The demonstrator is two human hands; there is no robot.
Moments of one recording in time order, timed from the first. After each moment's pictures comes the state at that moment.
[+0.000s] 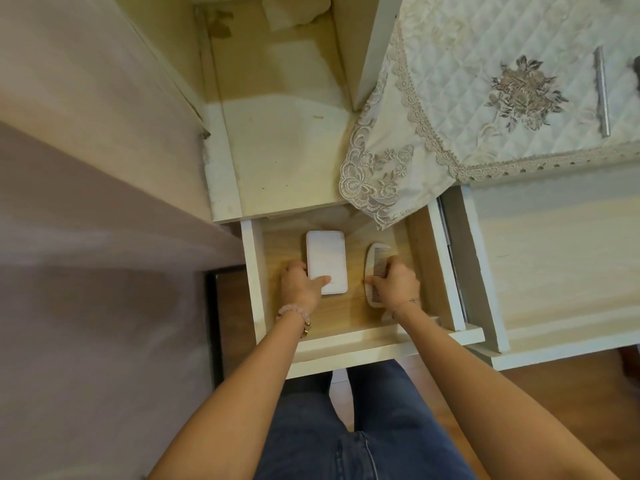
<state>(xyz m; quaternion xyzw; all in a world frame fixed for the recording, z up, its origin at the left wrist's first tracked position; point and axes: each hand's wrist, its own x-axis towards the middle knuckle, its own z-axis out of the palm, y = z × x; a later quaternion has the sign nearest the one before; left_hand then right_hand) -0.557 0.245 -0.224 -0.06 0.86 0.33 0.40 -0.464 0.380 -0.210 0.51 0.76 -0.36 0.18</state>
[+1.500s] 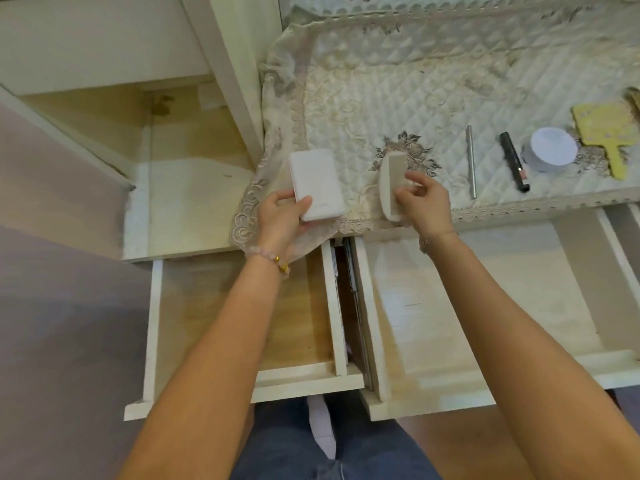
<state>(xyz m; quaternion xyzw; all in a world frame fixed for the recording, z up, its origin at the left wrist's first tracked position) -0.568 0.452 -0.082 -0.14 0.68 0.67 0.28 -0.473 0.628 -0.095 0.44 0.67 -0.58 -0.14</state>
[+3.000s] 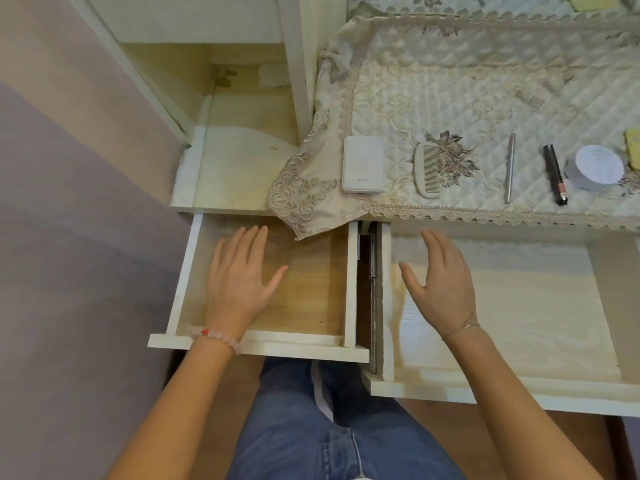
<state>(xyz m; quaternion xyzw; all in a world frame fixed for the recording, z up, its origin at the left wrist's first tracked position) -0.486 0.289 -0.110 0.25 0.97 0.05 -0.01 -0.364 0.562 -0.125 0.20 0.96 -0.18 -0.08</state>
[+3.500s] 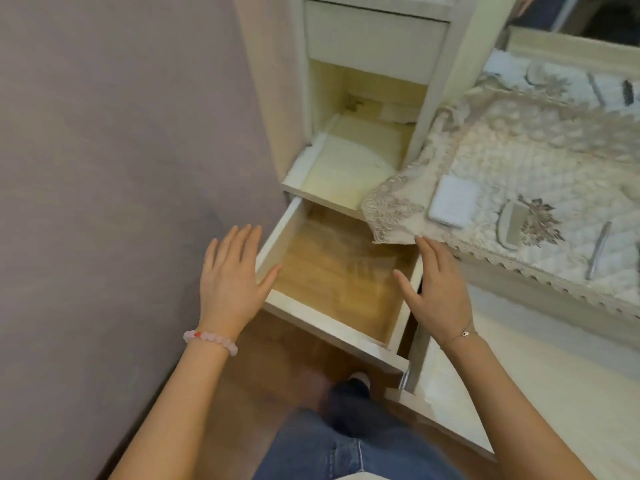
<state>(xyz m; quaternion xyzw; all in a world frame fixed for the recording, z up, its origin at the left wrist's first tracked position) -0.409 0.178 -0.068 0.05 0.99 0.04 -0.10 -0.397 0.479 -0.084 0.00 0.98 -0.19 -0.08</state>
